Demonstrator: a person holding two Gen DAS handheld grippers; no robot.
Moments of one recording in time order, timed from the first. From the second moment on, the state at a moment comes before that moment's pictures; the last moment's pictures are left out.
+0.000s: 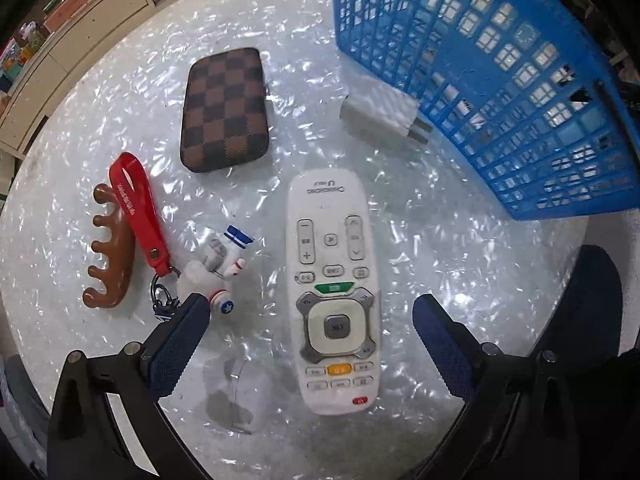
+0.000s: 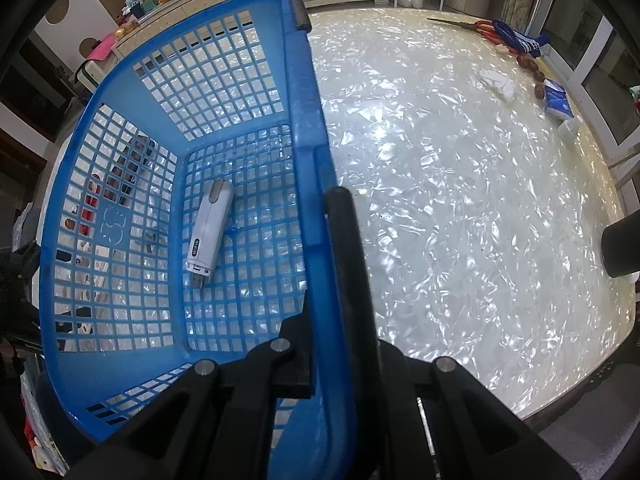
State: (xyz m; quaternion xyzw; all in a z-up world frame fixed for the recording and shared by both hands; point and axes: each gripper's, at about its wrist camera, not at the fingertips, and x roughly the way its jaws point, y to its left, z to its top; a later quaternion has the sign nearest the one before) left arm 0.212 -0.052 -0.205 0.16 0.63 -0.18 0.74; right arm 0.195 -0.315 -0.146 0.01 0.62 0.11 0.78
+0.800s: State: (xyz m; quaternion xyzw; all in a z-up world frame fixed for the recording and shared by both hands) left arm 0.203 -0.053 -0.227 0.14 0.65 -0.16 0.73; right arm 0.194 -0.315 -0.144 0.02 0.62 0.11 0.78
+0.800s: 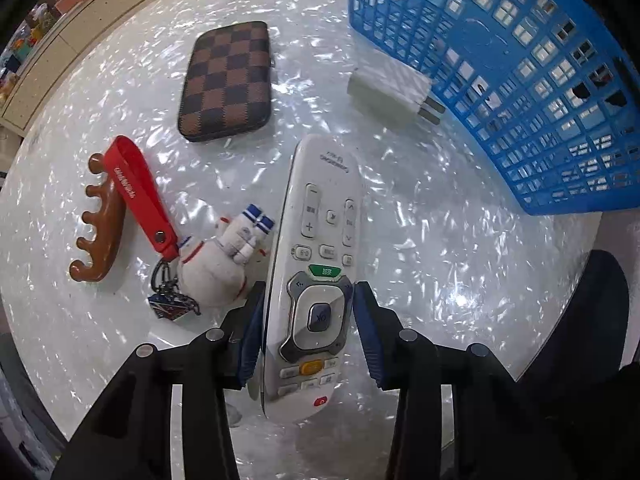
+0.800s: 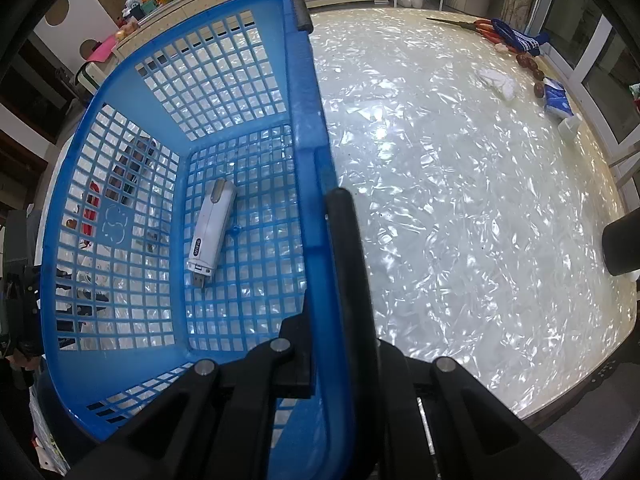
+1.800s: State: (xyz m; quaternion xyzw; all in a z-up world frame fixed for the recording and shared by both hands) left arm 0.208 -0.067 -0.064 0.17 0.49 -0.19 0.83; right arm 0.194 -0.319 -0.141 0.02 0.62 0.11 0.78
